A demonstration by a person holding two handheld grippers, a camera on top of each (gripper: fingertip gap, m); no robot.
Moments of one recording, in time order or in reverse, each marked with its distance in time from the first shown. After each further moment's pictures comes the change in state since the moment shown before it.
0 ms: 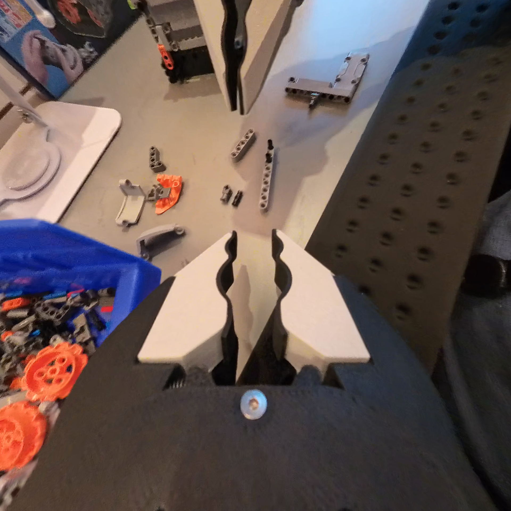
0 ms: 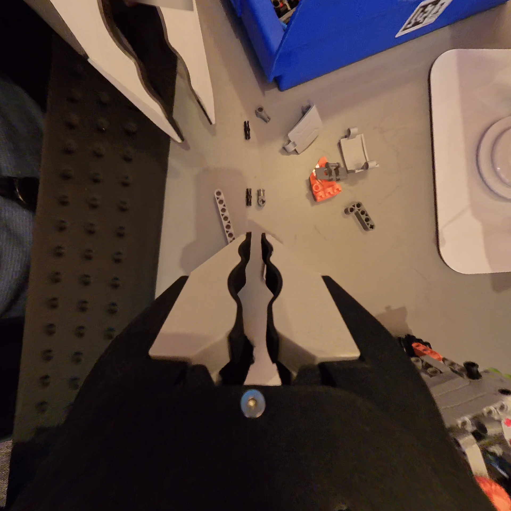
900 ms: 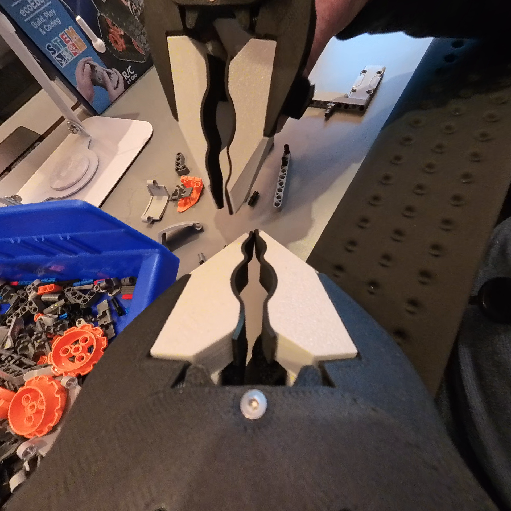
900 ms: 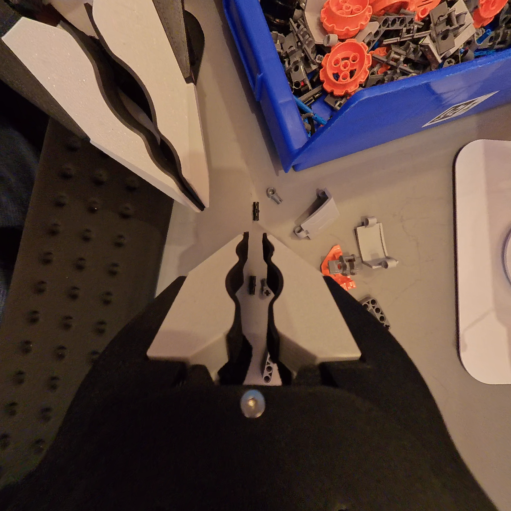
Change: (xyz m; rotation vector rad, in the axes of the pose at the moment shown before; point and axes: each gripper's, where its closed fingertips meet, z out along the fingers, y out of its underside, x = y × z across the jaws) left arm -0.009 0.000 -0.011 0.062 -0.078 0.007; right arm -0.008 -0.057 0.060 0.050 -0.033 -0.065
